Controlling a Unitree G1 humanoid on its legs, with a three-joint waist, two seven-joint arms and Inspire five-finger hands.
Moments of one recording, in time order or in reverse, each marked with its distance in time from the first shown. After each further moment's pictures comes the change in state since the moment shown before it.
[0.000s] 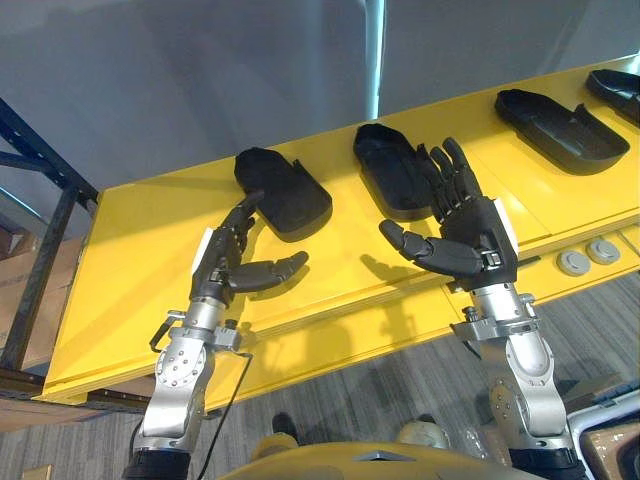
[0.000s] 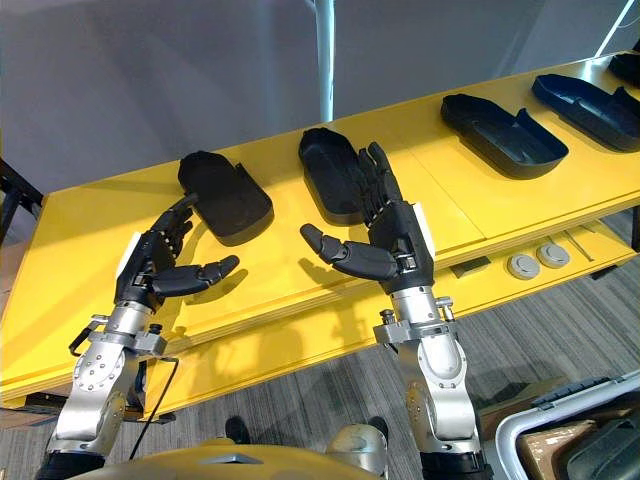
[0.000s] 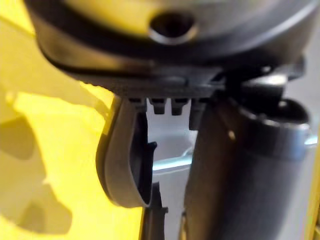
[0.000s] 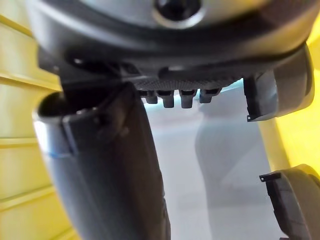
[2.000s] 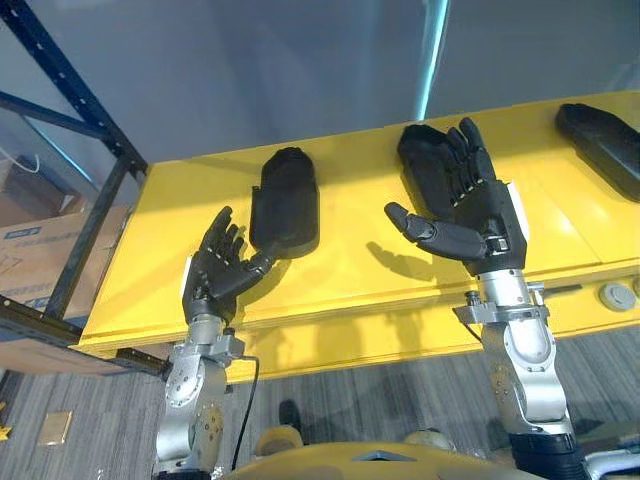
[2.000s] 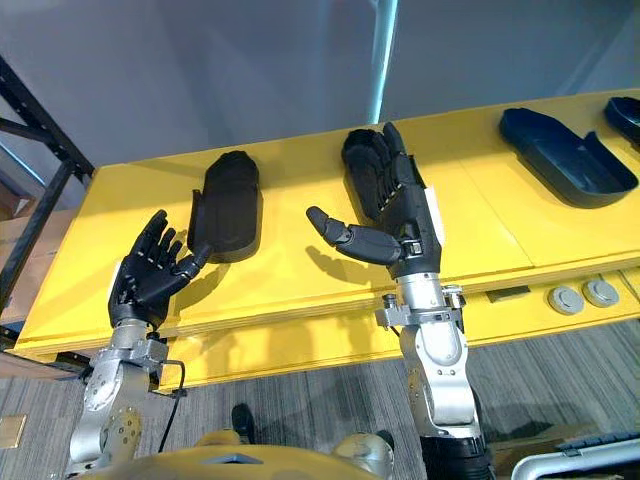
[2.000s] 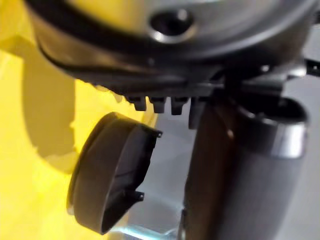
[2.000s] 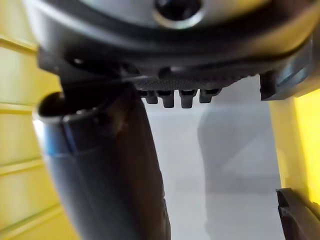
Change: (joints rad) left arm 0.029 -0.145 0.002 -0.005 -0.233 0.077 0.078; right arm -0.052 -0.011 -0.025 0.001 -0.071 -0.004 -0.099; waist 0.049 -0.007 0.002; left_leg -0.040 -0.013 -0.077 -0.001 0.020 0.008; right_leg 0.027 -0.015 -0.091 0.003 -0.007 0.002
